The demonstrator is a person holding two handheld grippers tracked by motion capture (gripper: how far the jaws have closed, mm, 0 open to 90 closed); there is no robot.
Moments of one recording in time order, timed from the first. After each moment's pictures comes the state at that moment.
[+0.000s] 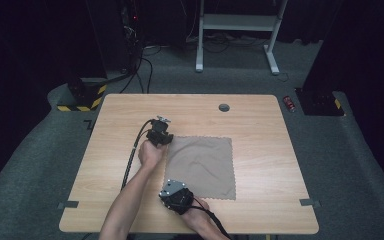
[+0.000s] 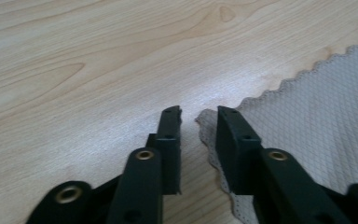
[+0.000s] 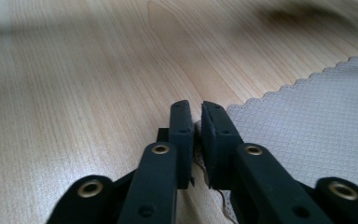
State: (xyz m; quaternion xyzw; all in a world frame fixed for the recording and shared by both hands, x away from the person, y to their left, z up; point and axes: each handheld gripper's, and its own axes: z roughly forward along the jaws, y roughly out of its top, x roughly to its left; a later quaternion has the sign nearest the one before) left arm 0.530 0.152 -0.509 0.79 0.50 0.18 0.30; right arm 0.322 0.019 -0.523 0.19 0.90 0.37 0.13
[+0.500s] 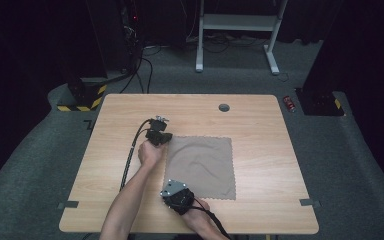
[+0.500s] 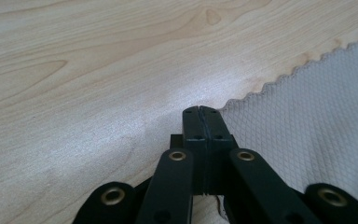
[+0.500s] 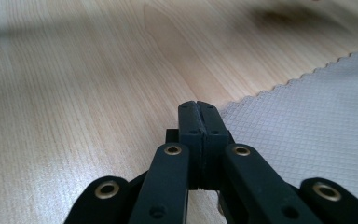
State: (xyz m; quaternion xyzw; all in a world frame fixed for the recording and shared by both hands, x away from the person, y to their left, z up) left arm 0.532 0.161 -0.508 0.79 0.51 0.14 0.33; right arm 0.320 0.016 -0.520 0.19 0.89 0.38 0.14
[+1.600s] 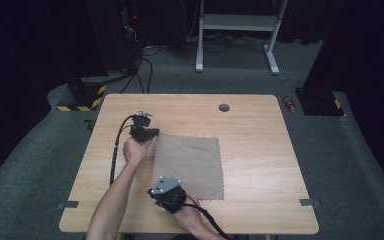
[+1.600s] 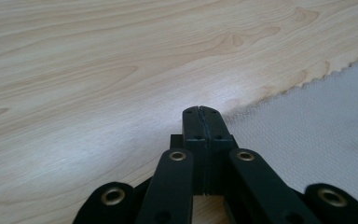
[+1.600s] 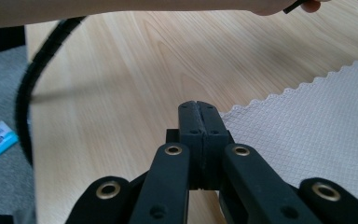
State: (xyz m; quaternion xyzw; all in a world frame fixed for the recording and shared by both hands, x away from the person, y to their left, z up) left arm 0.516 0.212 -0.472 0.77 0.52 0.15 0.34; right arm 0.316 0.038 -0.492 0.17 0.88 0.44 0.10
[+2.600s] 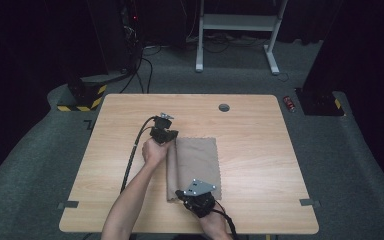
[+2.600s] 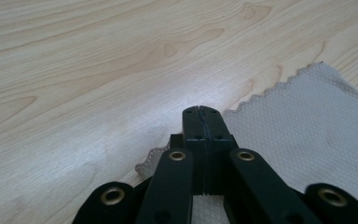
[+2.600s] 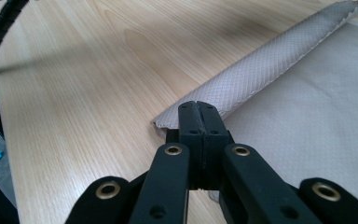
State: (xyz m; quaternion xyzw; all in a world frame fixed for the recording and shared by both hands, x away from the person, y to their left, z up) left arm 0.527 0.139 -0.489 0.79 0.48 0.14 0.35; right arm 0.310 -0.045 -0.507 0.26 0.85 0.44 0.12
